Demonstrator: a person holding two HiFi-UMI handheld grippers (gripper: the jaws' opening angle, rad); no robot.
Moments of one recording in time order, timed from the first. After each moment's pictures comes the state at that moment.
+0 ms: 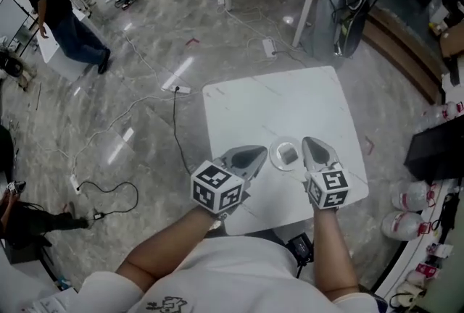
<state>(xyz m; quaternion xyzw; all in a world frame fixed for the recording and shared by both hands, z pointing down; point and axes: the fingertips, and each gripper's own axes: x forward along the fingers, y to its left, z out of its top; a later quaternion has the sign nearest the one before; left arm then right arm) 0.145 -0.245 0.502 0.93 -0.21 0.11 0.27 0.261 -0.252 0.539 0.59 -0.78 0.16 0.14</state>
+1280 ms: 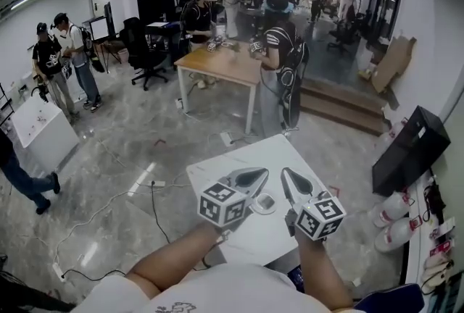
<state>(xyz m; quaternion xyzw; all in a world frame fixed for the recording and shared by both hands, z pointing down) 0.122 -0.132 0.298 0.99 -0.07 0.01 0.12 0.154 -0.100 0.277 0.65 -0.76 0.03 -0.05</state>
